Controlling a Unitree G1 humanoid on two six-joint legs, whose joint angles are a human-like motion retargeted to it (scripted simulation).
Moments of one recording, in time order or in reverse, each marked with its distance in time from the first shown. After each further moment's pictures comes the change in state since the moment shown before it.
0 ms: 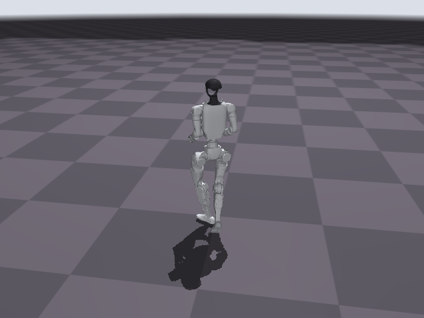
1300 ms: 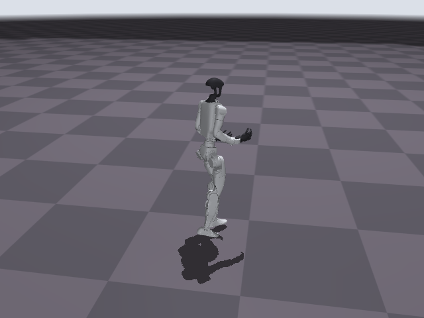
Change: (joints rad) left arm 0.104 -0.052 0.105 -0.032 -0.201 -0.161 0.283; right arm 0.038 0.115 -0.193 -0.136 0.559 0.006 -0.085; waist 0.037 -0.014 0.025; left_leg -0.191 -0.161 -0.308 0.125 0.046 -0.132; right_leg -0.044 -0.135 0.079 -0.359 -0.227 -0.015
